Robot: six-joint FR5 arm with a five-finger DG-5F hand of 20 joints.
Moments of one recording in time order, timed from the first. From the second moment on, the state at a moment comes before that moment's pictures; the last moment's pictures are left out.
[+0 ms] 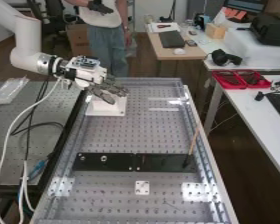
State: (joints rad) arm 2.22 -1.68 -2.27 -2.65 -0.83 -0.50
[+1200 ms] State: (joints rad) arm 1.75 -1.53 -1.91 -2.83 -1.25 -0.72
